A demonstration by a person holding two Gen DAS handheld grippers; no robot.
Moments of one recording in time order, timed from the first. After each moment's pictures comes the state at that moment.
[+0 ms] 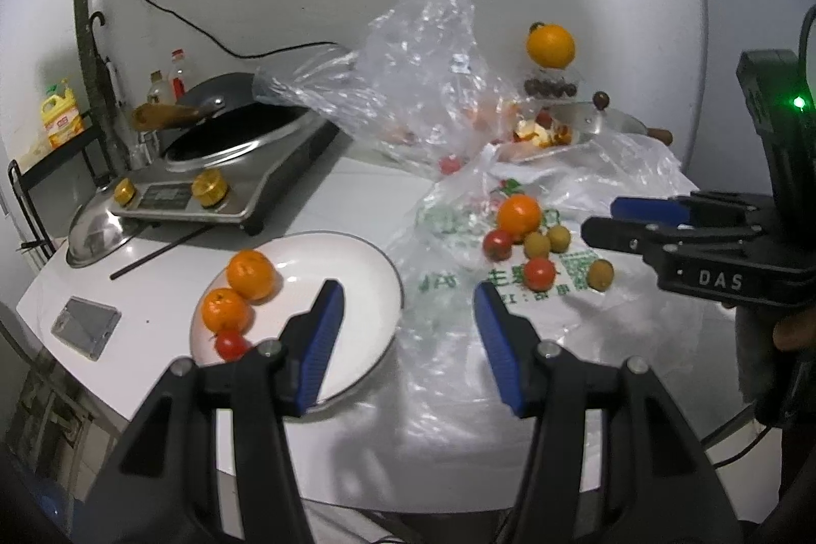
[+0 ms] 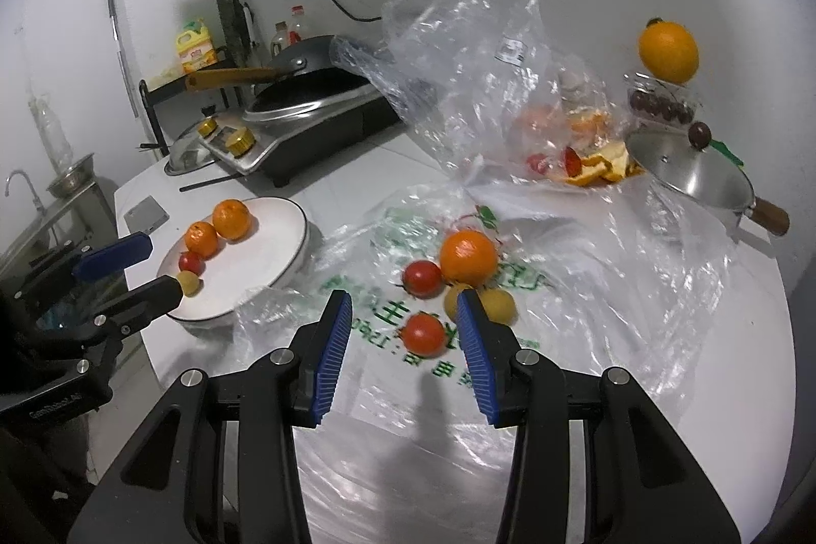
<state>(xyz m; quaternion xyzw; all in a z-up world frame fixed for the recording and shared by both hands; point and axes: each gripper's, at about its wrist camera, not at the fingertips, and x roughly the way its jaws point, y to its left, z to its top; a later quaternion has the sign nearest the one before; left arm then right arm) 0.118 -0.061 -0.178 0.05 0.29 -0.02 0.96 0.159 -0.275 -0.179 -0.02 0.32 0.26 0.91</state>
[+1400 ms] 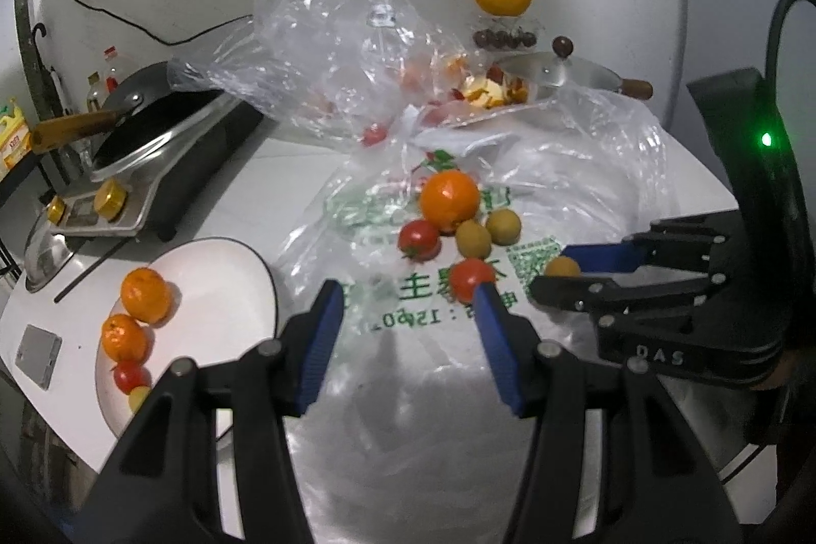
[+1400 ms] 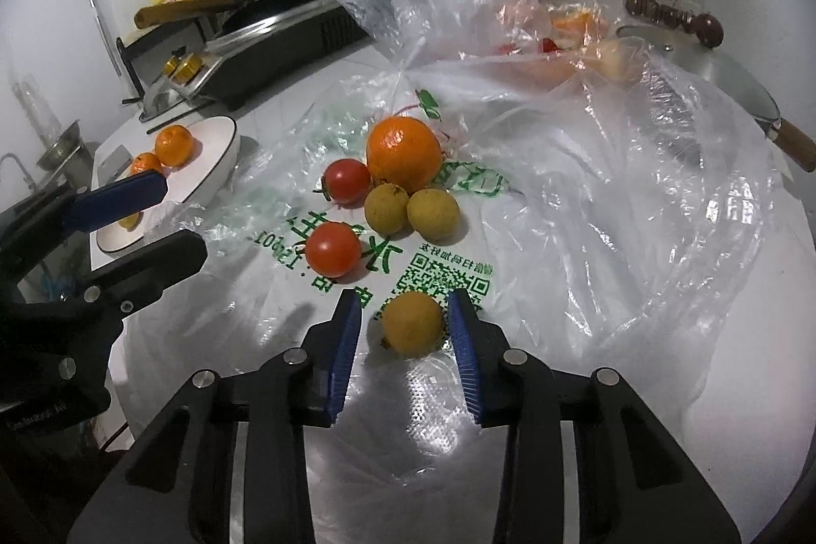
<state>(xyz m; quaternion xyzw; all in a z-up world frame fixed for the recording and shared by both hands) 0.178 -0.125 -0.208 0.08 0.34 -0.07 0.93 0.199 -0.299 -0.237 -0.04 0.42 0.26 0.87</state>
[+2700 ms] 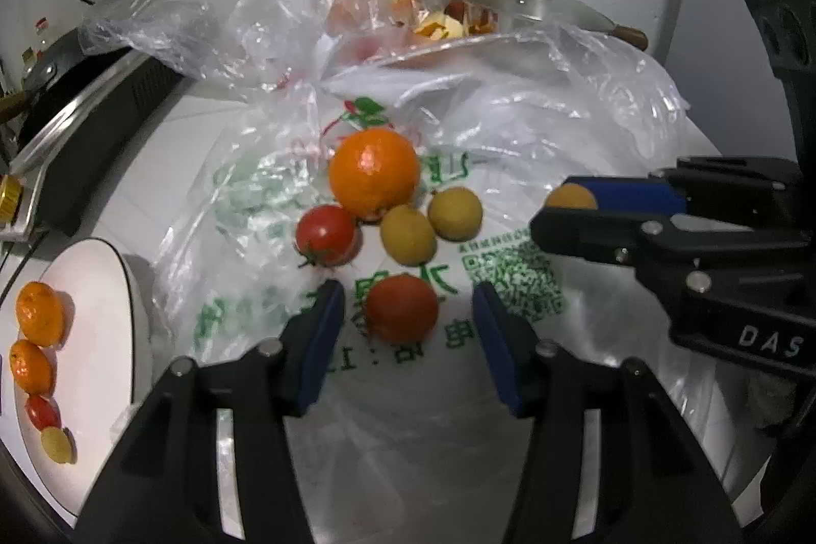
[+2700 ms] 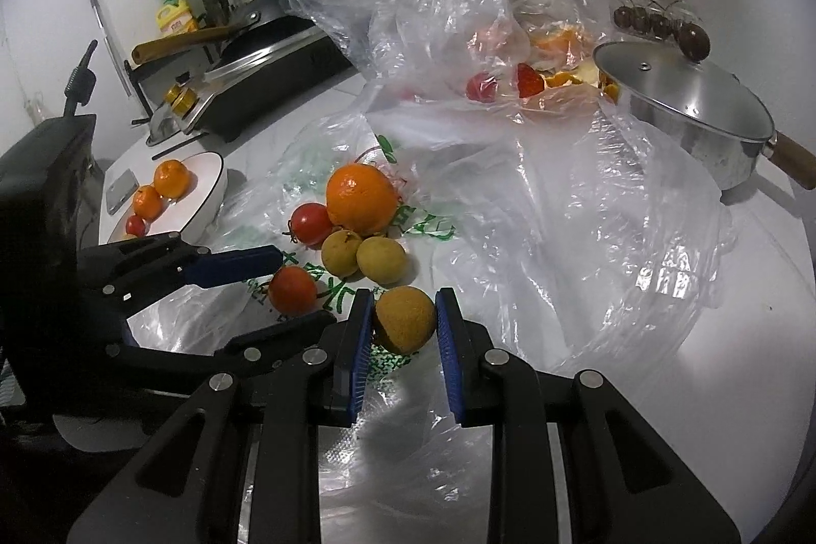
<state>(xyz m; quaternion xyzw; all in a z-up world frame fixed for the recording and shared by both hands) 0.241 -0.161 -0.251 0.07 0.42 -0.12 0.90 0.222 -0.329 -0.224 -0.01 0.40 0.28 0.87</state>
